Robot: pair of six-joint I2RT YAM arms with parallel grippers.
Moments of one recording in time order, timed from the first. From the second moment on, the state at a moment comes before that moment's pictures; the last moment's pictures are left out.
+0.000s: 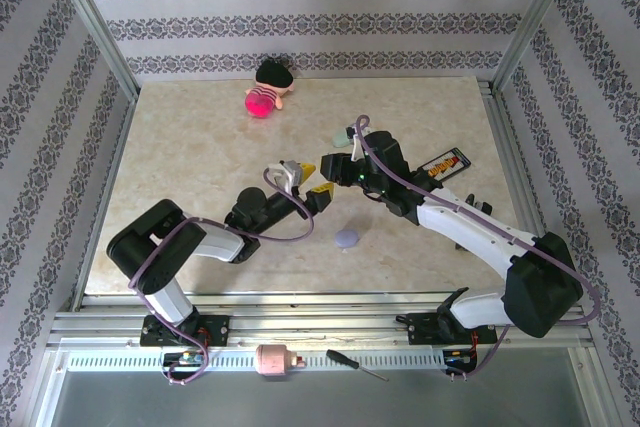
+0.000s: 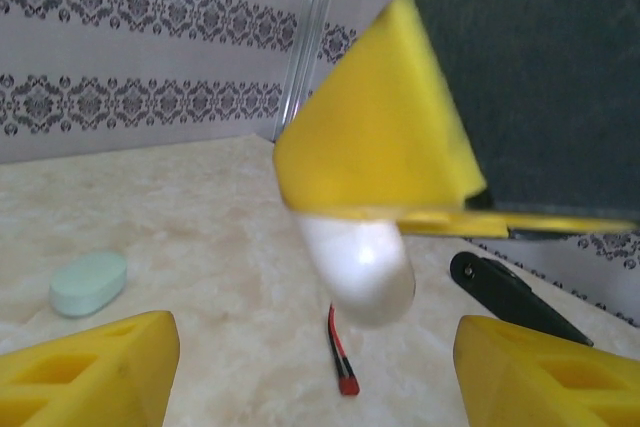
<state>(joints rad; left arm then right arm) -0.66 1.68 0.51 1.25 0.20 -0.26 0.63 1.35 0.96 -0.10 -0.14 0.57</state>
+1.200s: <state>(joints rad) -0.65 1.53 0.48 1.29 0.61 -0.26 0.40 0.99 0.74 0.04 -0.75 0.34</state>
